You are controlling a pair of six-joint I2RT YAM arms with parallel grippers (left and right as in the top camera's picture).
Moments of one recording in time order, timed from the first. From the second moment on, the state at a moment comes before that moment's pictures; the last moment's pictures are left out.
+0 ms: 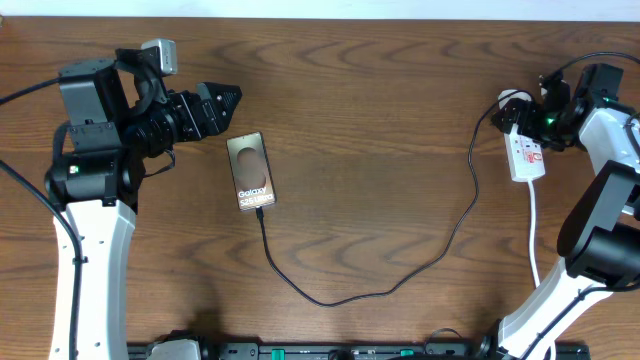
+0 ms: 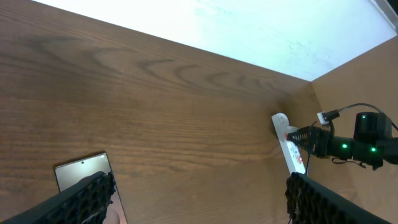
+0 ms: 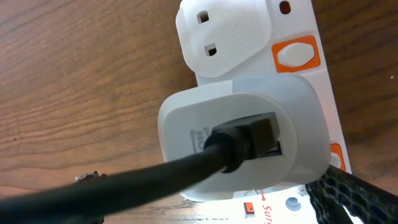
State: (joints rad) left arm 0.12 1.29 1.27 -0.60 0.66 -0.27; right arm -0.36 2.08 1.51 -0.63 -0.41 -0.04
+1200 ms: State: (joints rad) left arm 0.12 1.29 1.27 -0.60 0.66 -0.27; right arm -0.37 1.60 1.49 -0.99 -0.08 0.11
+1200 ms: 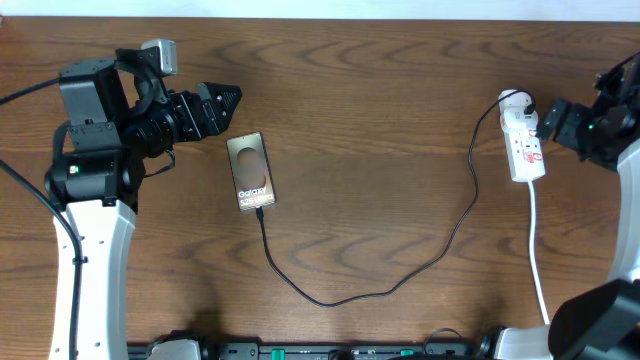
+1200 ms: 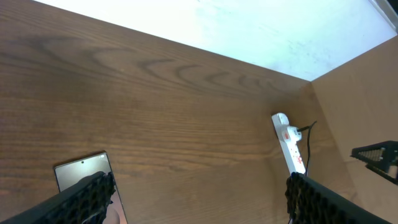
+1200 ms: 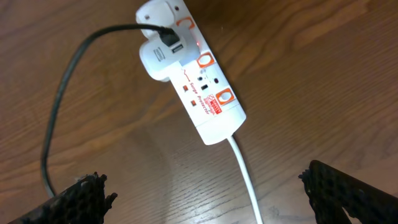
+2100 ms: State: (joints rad) left arm 0.11 1.23 1.24 -0.71 0.57 -0.27; right arm -0.37 1.59 1.49 -0.99 -0.08 0.11
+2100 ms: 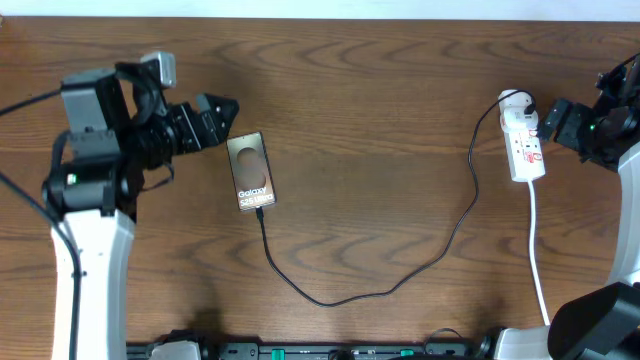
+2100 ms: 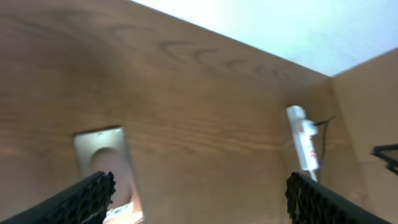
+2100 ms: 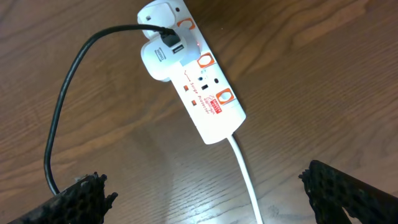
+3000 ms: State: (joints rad) left arm -0.01 0.05 0.17 -0.01 0.23 0.10; right arm -0.37 1.59 1.49 -0.99 -0.09 0.12
